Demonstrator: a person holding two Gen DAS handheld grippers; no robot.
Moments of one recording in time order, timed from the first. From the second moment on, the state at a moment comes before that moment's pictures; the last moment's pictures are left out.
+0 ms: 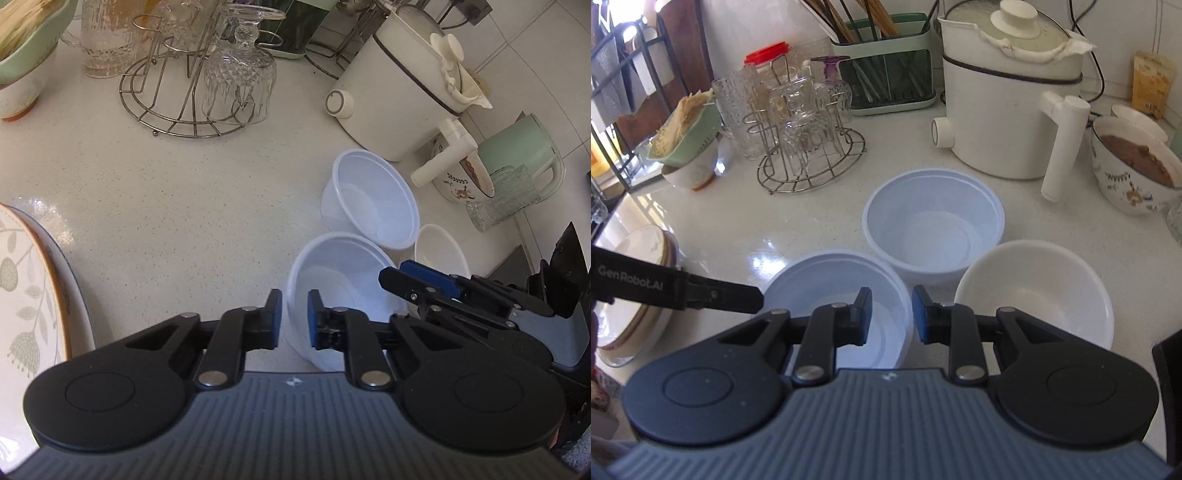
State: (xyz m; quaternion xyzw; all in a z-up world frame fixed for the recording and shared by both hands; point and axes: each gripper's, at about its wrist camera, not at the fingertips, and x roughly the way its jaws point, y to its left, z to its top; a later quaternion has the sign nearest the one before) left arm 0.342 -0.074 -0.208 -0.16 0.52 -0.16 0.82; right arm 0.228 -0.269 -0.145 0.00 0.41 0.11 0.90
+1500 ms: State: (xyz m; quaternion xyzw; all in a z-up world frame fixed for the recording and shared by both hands) left arm 0.342 -0.041 -0.203 -0.20 0.54 -0.08 0.81; right arm 0.253 -0.230 -0.145 -0.03 0.47 0.17 0.86
